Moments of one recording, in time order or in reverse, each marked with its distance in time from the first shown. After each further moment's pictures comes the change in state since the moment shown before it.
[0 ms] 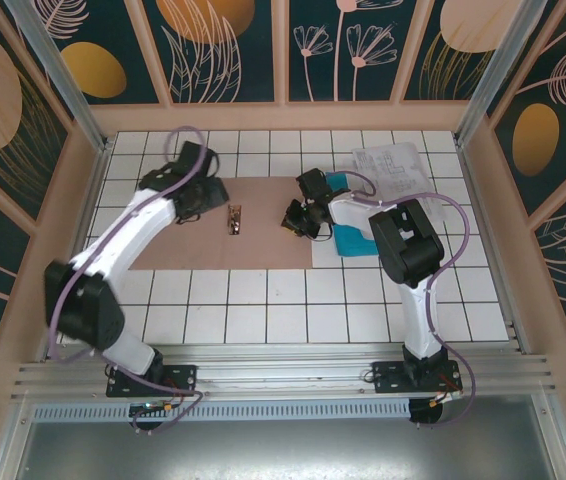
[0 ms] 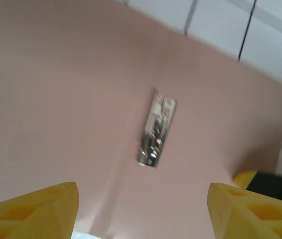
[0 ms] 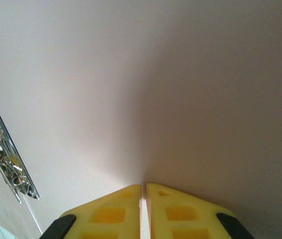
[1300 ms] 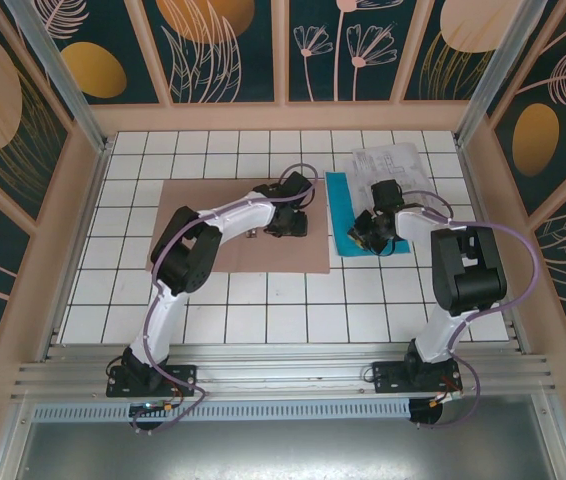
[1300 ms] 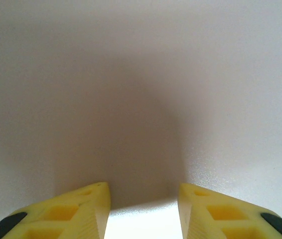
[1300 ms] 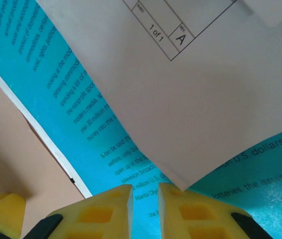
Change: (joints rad) left arm -0.310 0.632 0.333 0.161 0.121 0.112; right arm -0.341 -0.376 -0.434 -0.058 0.061 -0.033
